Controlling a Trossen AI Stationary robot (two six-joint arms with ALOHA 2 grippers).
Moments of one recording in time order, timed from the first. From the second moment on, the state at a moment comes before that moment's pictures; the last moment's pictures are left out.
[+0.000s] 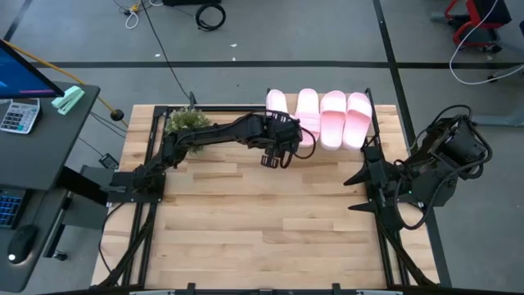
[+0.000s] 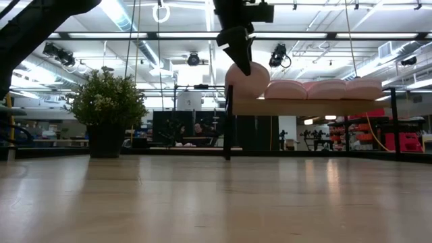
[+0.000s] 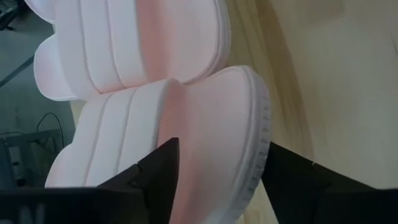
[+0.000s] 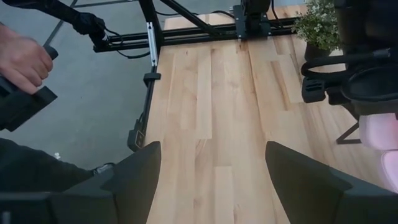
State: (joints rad) left arm 0.10 2.23 2.35 -1.19 -0.40 0.51; right arm 0.78 1.31 1.91 -1.33 0.49 0.63
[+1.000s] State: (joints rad) left arm 0.09 2.10 2.35 -1.26 -0.67 0.44; right arm 0.78 1.31 1.91 -1.34 0.49 0.54
